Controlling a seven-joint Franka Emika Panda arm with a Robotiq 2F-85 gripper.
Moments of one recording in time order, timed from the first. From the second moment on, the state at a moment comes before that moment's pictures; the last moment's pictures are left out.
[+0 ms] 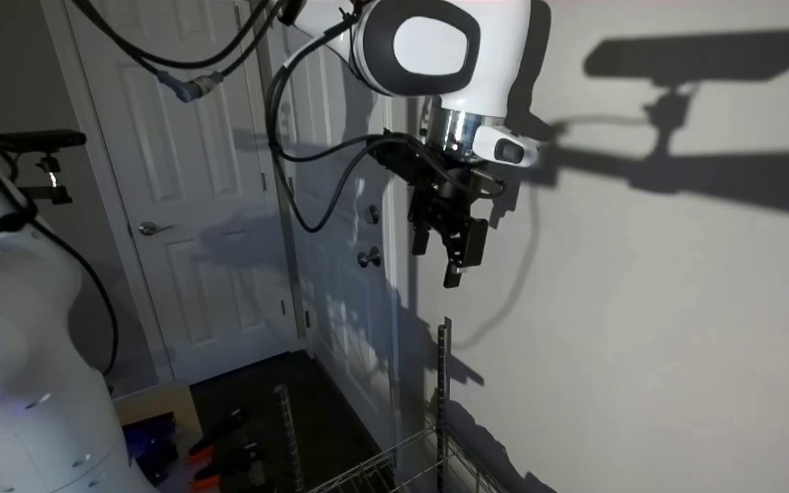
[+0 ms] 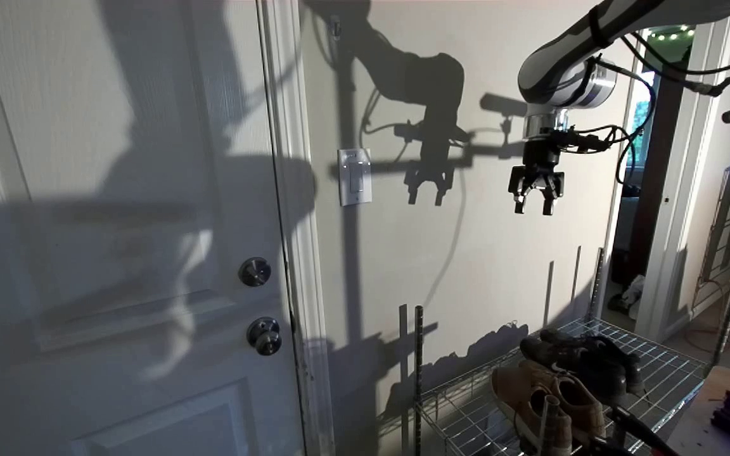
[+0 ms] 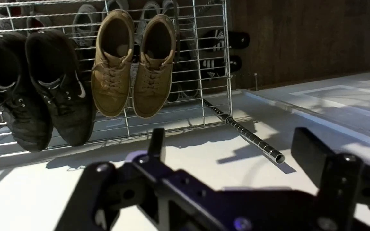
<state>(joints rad) -0.09 -0.16 -0.25 -2.19 0.12 1.91 -0.17</state>
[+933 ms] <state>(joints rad) -0.03 -0.46 0.07 -2.50 -0.26 2.08 0.09</state>
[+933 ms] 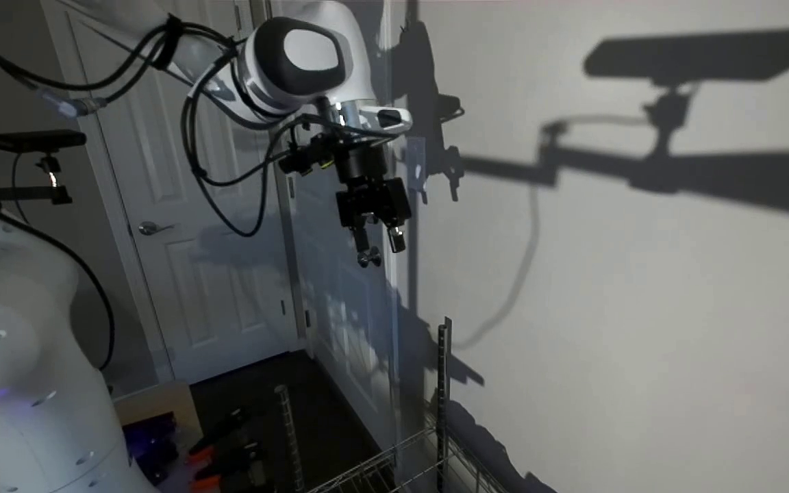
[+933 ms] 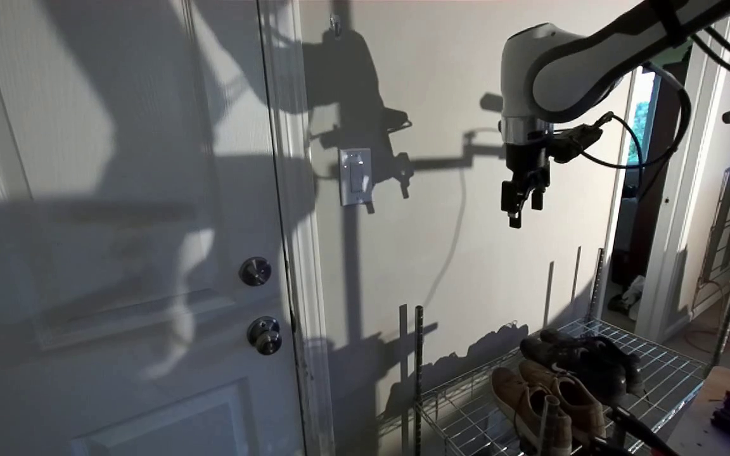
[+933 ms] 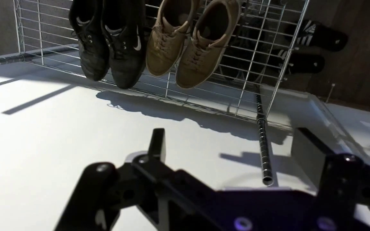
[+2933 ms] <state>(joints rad) 0.24 -0.70 0.26 -2.70 -0.17 2.53 0.11</state>
